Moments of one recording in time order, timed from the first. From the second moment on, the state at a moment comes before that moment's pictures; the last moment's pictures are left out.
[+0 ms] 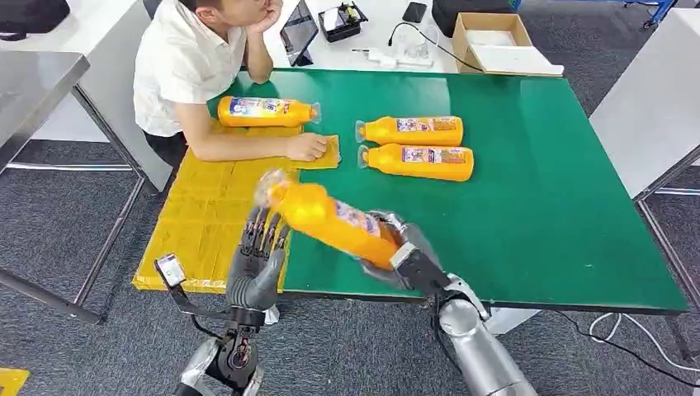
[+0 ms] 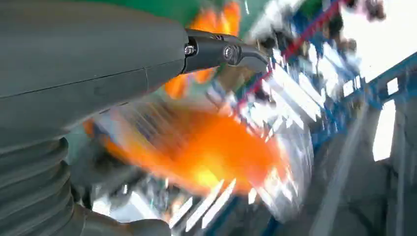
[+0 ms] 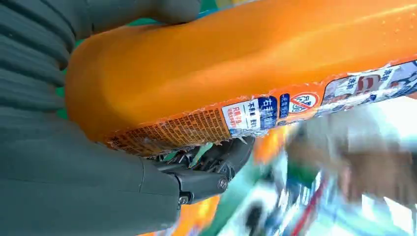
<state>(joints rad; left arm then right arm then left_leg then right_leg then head) -0.02 -0.24 -0.34 -1.39 0.59 -0.24 -0.28 -0.37 0.05 0.41 -1.02 0.50 0.19 -0.56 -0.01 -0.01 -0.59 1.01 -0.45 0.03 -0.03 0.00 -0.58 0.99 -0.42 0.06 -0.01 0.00</state>
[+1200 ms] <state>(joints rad) -0.10 -0.24 -0.39 -1.21 0.43 -0.34 -0.39 -0.36 0.07 0.60 -0.92 0.38 0.20 -0.70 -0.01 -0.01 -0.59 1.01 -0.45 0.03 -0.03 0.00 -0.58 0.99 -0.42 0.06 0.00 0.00</state>
